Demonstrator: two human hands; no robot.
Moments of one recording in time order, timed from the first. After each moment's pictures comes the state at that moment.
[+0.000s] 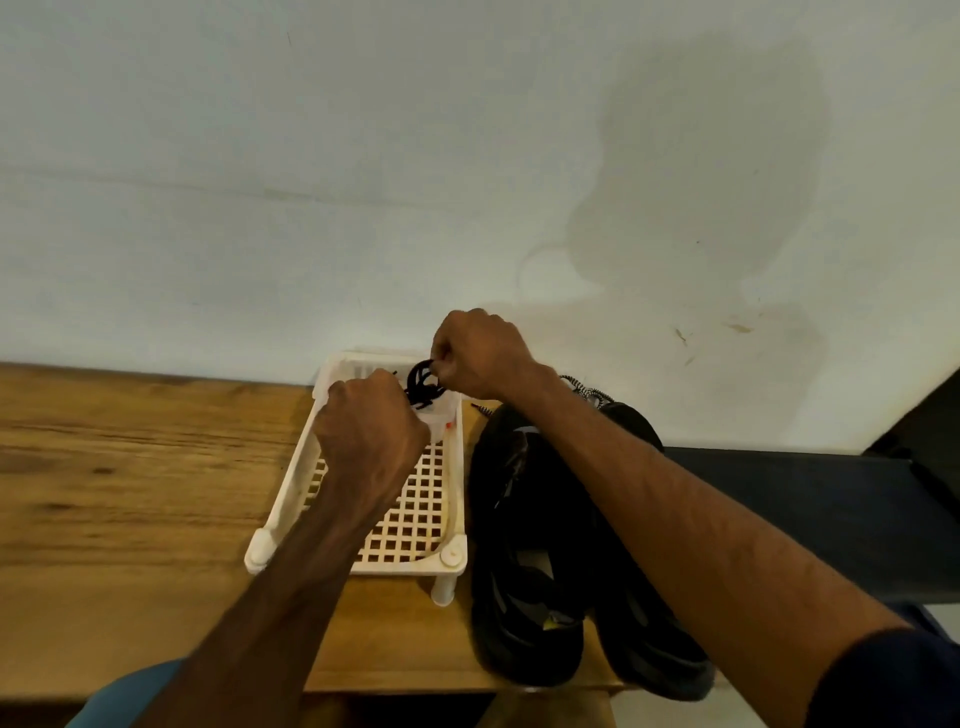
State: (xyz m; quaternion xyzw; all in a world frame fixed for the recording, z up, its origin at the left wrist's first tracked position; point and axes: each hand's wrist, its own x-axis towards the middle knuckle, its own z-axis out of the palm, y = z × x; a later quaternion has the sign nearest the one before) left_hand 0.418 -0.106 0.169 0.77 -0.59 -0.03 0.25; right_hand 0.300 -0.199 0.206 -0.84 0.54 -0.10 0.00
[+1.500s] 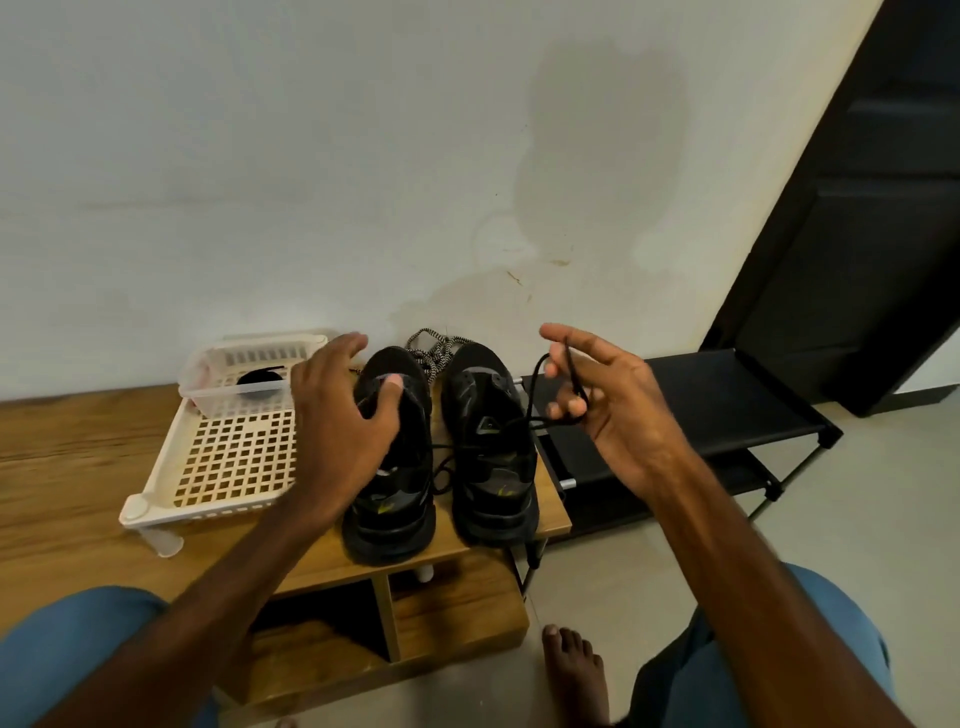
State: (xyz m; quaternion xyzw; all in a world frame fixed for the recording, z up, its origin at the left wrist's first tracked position) left_hand 0.313 -0.013 0.174 0.56 -0.67 -0.13 0.47; right_hand 0.065 0.052 0.231 -0.44 0.41 -0.60 0.53
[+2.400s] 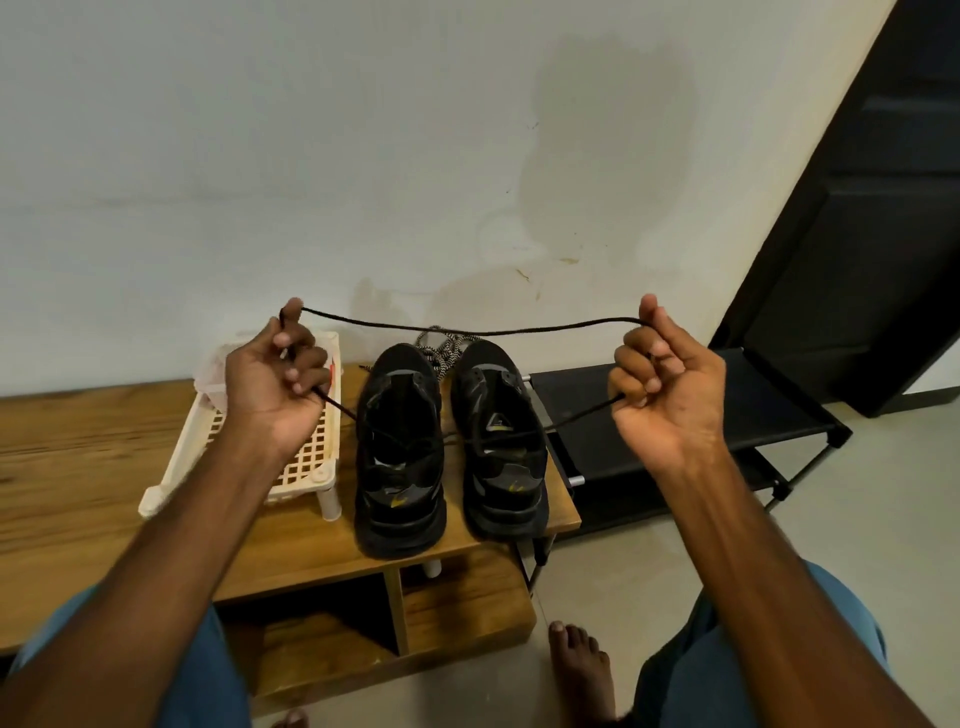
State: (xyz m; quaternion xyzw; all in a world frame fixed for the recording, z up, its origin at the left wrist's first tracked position) left_hand 0.372 -0.059 0.197 0.22 -0.22 -0.72 0.62; right_hand 0.048 0.044 0.234 -0.21 0.24 -0.74 0.59
